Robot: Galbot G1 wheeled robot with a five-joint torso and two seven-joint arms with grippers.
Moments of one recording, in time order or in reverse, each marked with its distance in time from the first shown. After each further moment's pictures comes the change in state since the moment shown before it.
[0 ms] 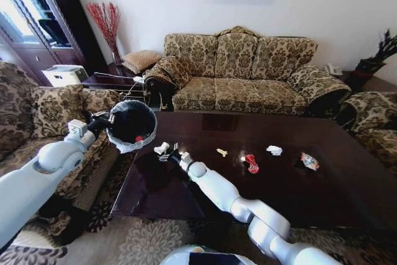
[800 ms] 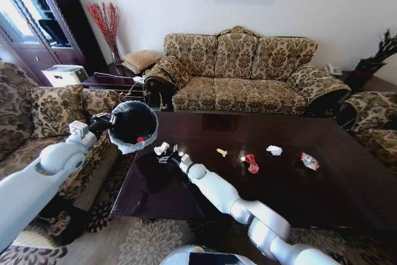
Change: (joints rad) left arm -0.001 -0.013 0.000 -0.002 0.000 0.001 0.004; right arm -0.047 0.000 0.008 0.067 0.017 0.029 -0.001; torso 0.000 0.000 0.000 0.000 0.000
